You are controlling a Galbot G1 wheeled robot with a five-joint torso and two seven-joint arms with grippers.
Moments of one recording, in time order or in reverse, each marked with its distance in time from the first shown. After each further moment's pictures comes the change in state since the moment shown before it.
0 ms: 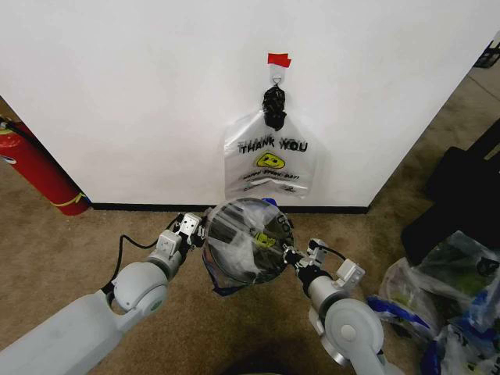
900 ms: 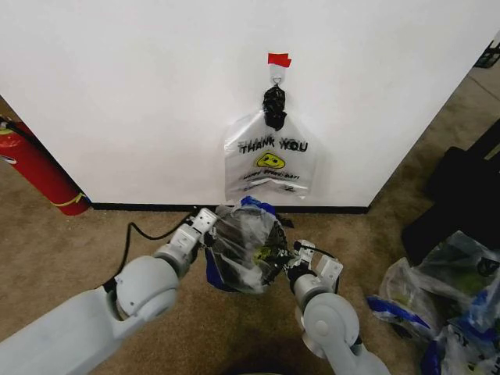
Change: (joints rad) left arm -0.051 0.053 -0.010 -0.256 -0.035 0.327 -0.088; right arm 0.065 0.042 -0.091 -0.075 -0.169 -0.051 0.099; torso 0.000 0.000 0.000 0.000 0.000
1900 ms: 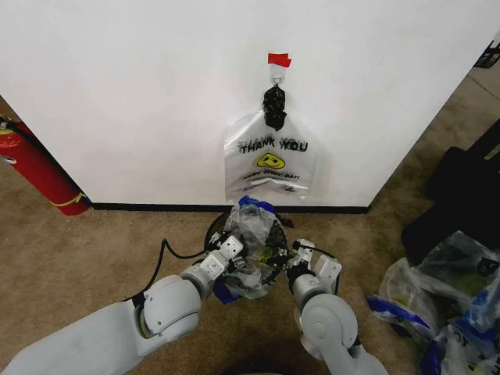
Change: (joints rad) left arm -0.101 -0.059 0.293 0.026 0.121 0.044 0.031; right arm 0.018 0.013 -0.025 0.009 -0.054 -0.016 0.038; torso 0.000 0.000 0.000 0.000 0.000
